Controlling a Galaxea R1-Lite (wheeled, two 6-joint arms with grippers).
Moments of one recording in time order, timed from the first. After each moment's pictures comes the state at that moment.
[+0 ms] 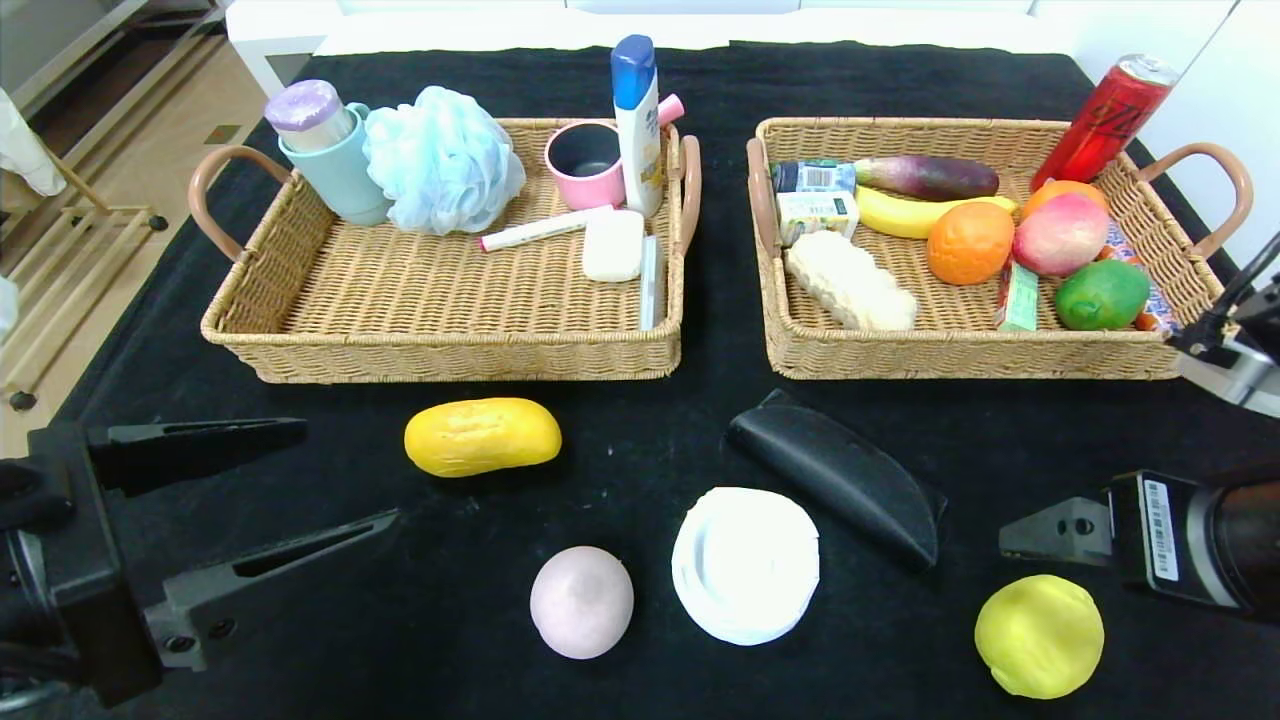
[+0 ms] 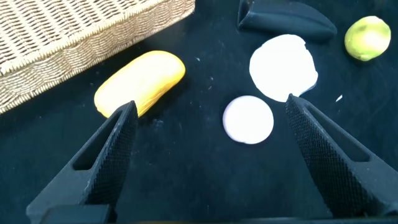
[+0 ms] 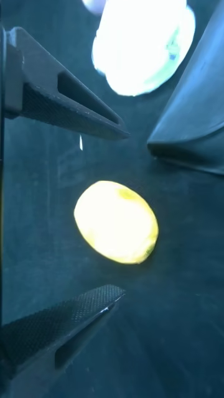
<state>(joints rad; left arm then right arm) -0.31 1.01 -0.72 -0.07 -0.34 0.14 0.64 1.40 -1.22 0.78 -0.27 0.81</state>
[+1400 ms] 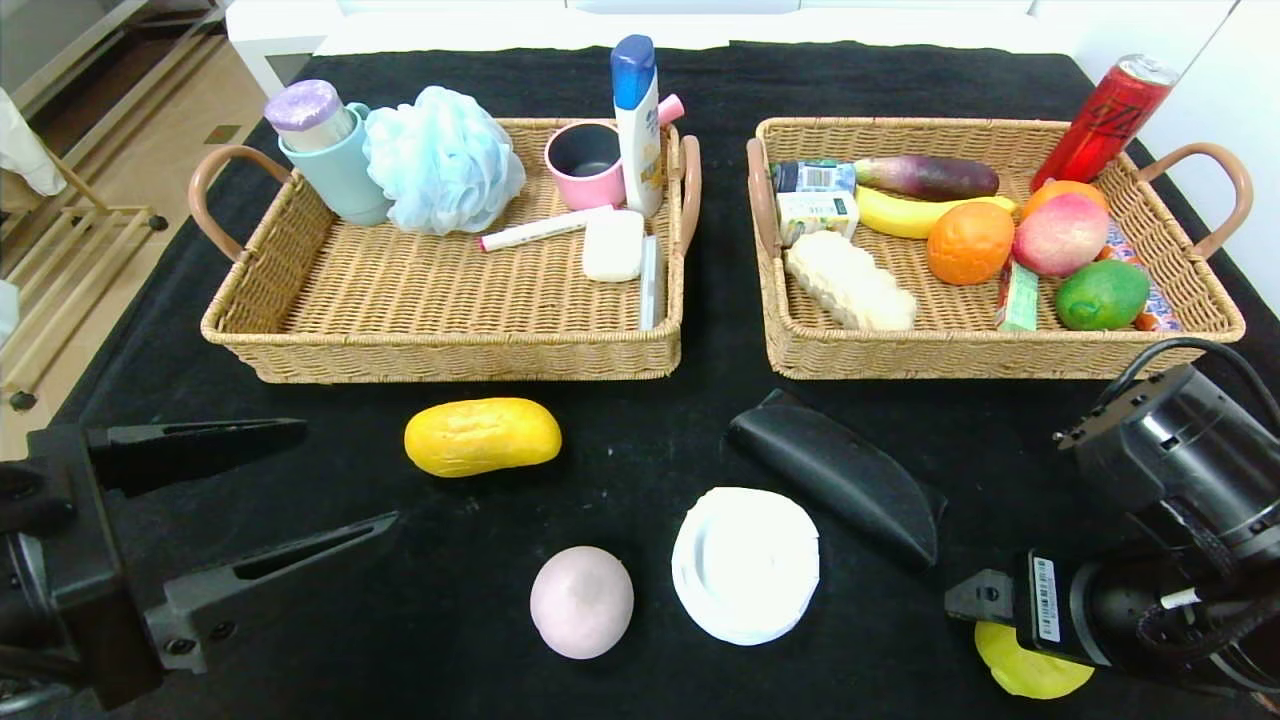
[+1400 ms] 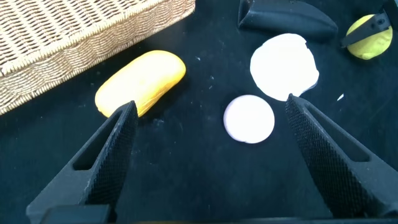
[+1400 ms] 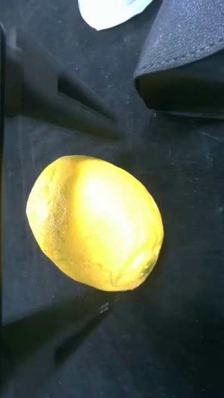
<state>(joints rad) -0.31 1.01 -0.72 -0.07 -0.34 0.14 0.63 1.51 -1.02 0.59 -0.26 0.86</state>
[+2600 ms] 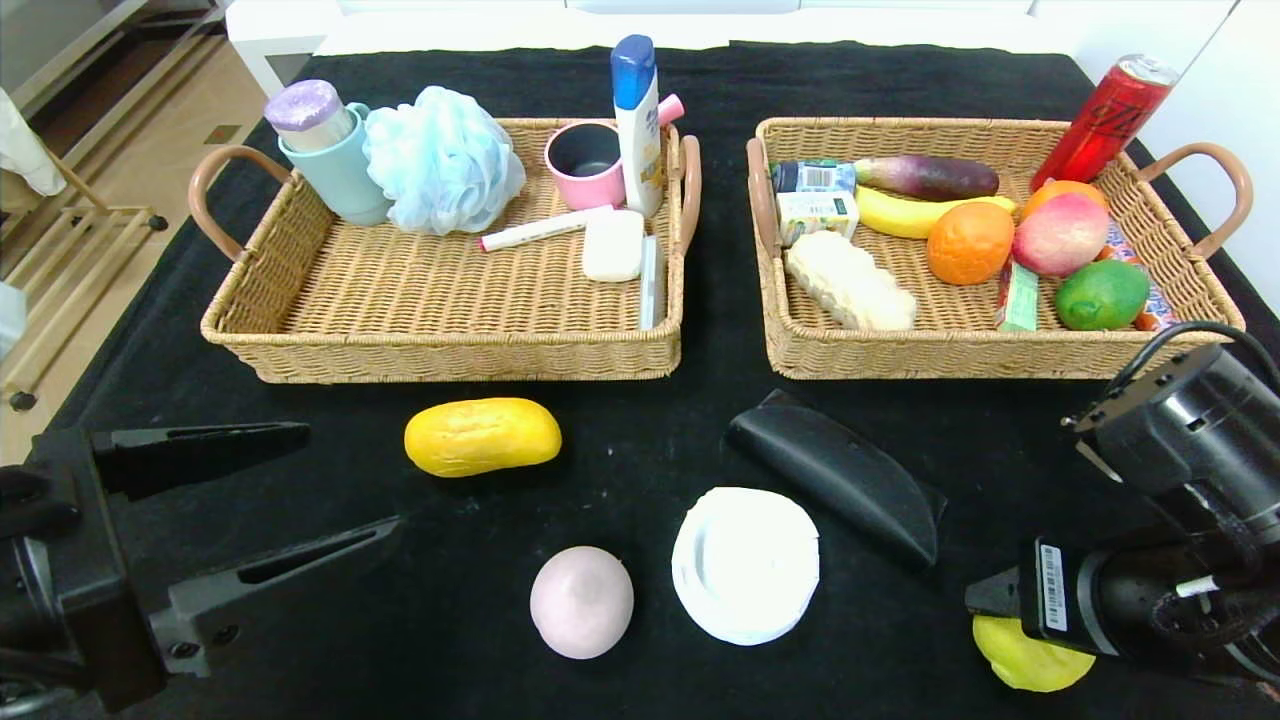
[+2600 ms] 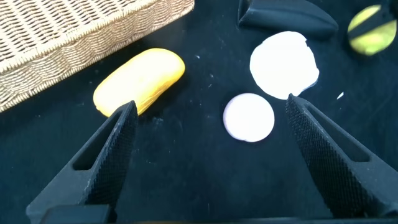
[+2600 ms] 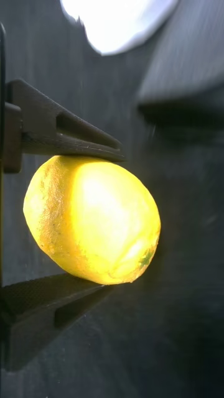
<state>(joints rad) -0.31 1.01 -0.71 -0.07 -0.34 0.15 0.64 1.48 -1.06 0.61 -0.25 0.85</state>
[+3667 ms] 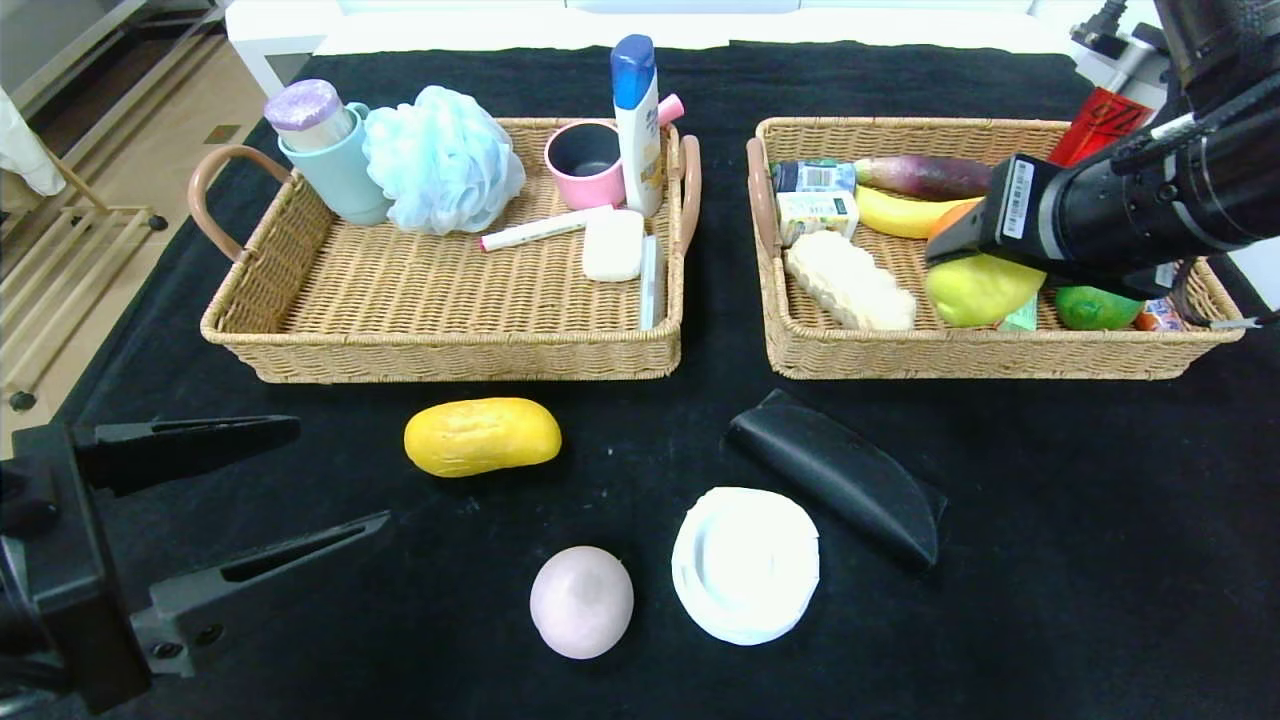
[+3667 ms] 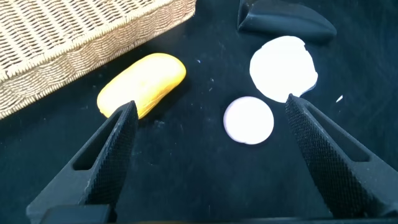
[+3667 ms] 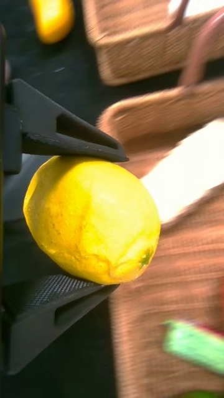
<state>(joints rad) -0.31 1.00 -0.71 -0.08 -0.34 0.15 0.49 1.77 -1.97 0.74 -0.29 0.53</state>
